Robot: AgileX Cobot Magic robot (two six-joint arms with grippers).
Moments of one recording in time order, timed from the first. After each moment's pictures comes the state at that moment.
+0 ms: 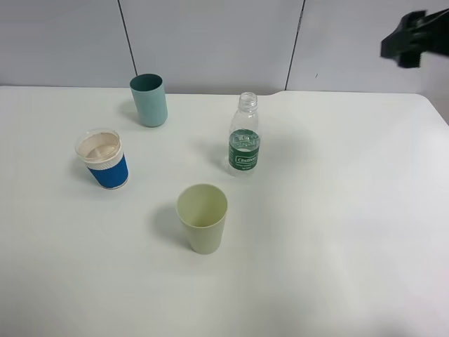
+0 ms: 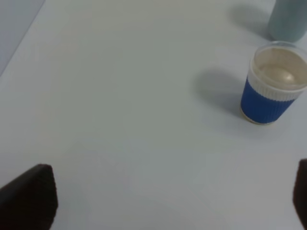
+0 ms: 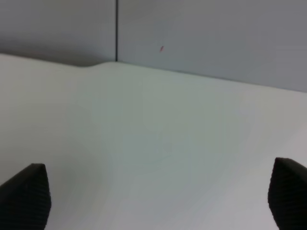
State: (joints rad) left arm 0.05 0.00 -0.50 0.08 1.06 -0.11; right arm 0.17 1.05 -0.84 -0.34 0.35 0.24
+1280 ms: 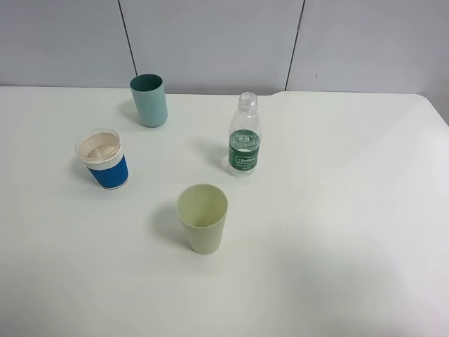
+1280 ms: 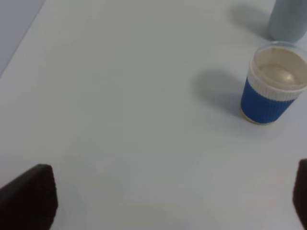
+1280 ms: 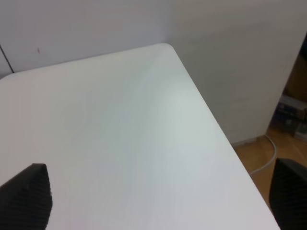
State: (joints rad) left arm 0.05 0.00 -0.50 0.08 1.06 -0.11; right arm -0.02 0.13 -0.84 -0.21 1.14 0.12
